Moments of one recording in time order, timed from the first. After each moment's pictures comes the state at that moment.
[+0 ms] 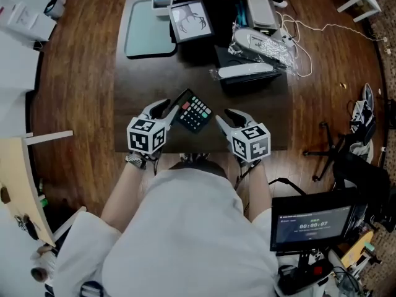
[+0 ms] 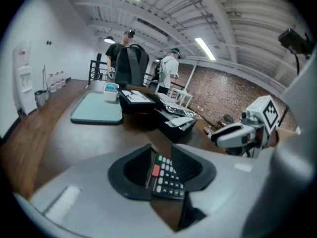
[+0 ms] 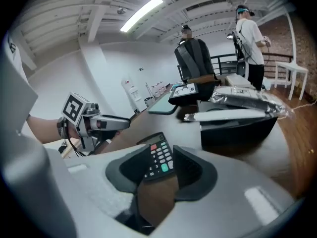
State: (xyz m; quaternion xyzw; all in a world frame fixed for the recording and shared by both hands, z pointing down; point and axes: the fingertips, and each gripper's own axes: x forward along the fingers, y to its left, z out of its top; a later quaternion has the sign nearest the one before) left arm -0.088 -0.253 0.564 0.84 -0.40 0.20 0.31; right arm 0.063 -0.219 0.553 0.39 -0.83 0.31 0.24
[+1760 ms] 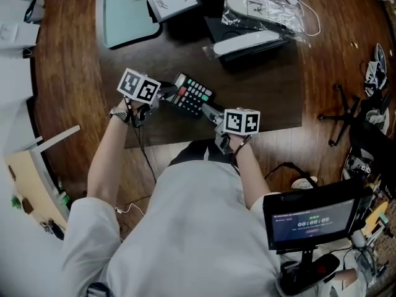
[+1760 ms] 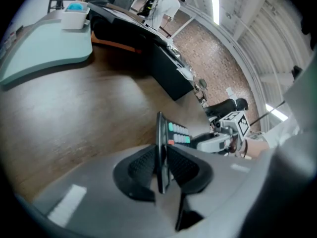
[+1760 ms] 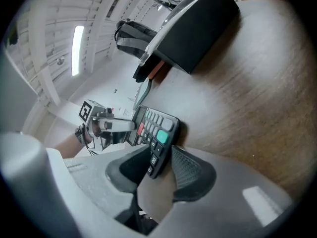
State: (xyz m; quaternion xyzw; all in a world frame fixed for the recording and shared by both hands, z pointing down) left arm -0.077 -0.266 0.665 0.78 -0.12 0.40 0.47; right arm 0.017 -0.191 0.677 0.37 -0.70 0.61 0.07
